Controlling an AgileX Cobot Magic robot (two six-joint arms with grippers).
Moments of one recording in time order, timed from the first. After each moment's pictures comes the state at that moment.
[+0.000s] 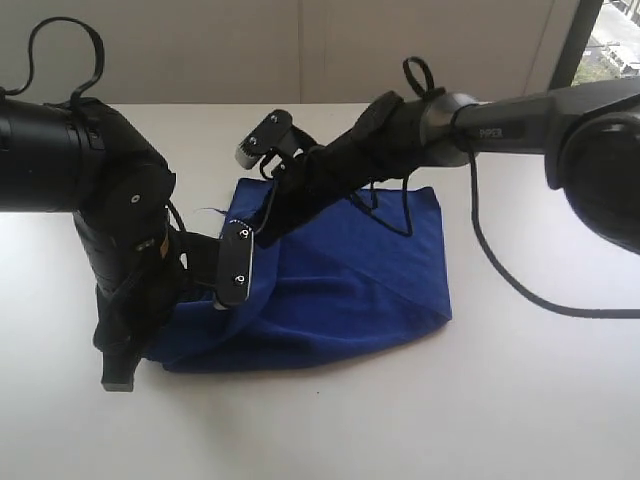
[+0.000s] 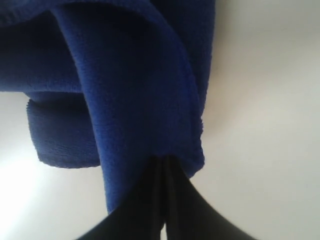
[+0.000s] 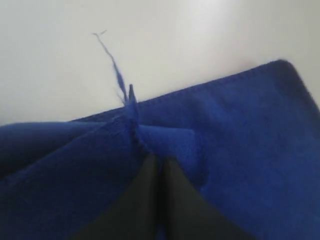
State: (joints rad) left arm -0.72 1.68 -1.02 0.24 0.90 0.73; right arm 0.36 2.29 -1.64 0.94 0.55 -1.34
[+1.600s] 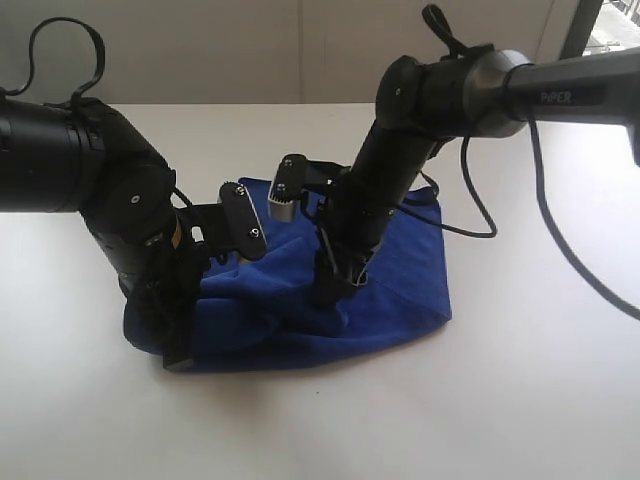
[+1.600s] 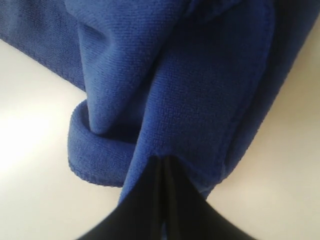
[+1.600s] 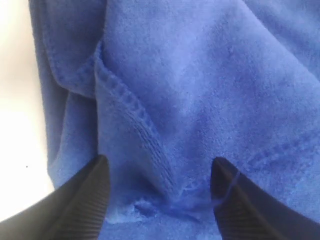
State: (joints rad) left arm -0.72 1.68 -1.02 0.25 0.77 0.37; right arm 0.35 2.12 -1.54 0.47 1.04 -1.19
